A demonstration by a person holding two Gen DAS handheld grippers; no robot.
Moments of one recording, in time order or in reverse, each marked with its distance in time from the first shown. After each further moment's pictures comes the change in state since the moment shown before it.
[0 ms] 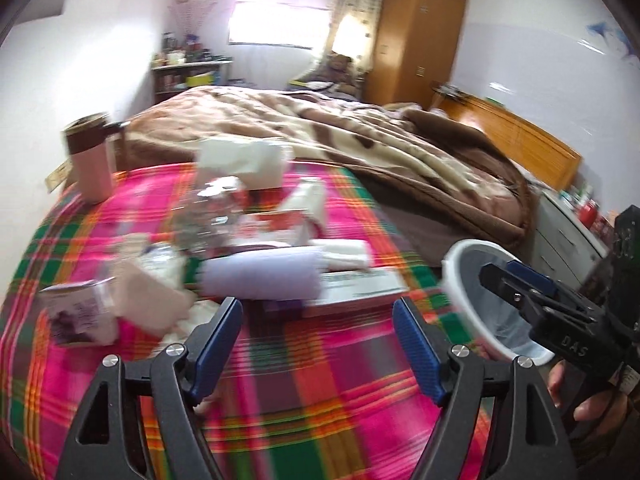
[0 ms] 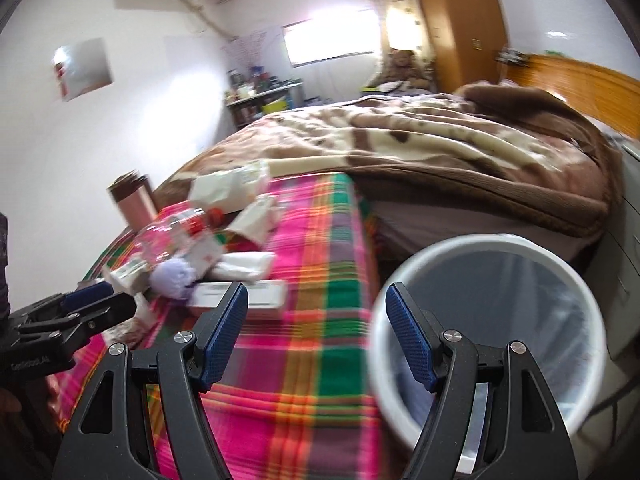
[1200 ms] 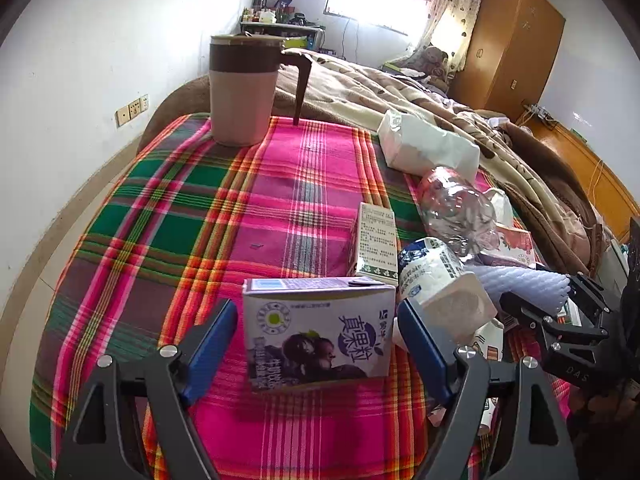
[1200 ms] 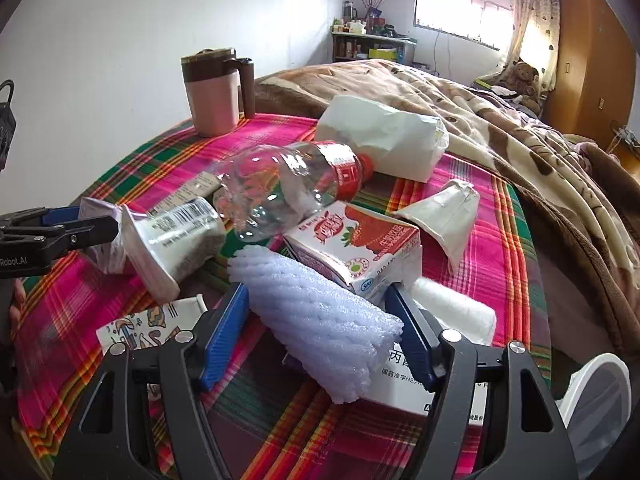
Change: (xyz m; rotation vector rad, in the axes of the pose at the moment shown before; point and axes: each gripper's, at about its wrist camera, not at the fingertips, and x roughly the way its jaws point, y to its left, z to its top) left arm 0.028 0.185 -0.002 -0.185 0.104 0.161; right arm 0.105 0.129 0.006 -0.373 0.221 0.082
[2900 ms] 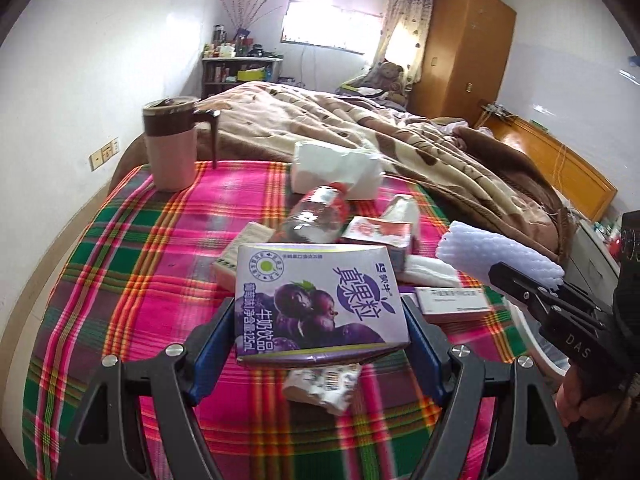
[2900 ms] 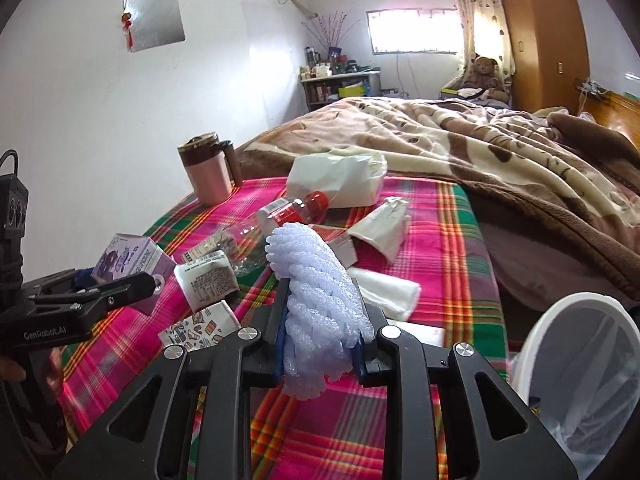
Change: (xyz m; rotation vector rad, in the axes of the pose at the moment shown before) left arm -0.063 -0.102 -0.017 0.108 -0.112 -0.073; right arm -0.083 -0.050 -0.027 0.228 -0.202 0.046
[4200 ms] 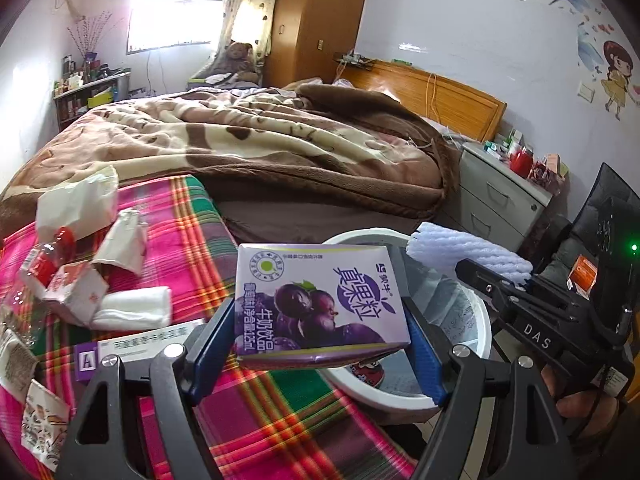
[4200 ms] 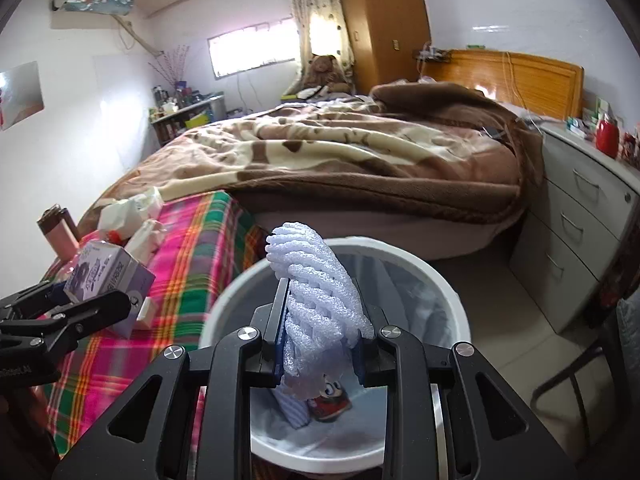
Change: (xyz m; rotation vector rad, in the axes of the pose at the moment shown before) left arm 0.053 -0.243 -0.003 0.308 0.076 -0.354; right arm -0.086 -0.171 -0.048 0.280 -0.038 -0.430
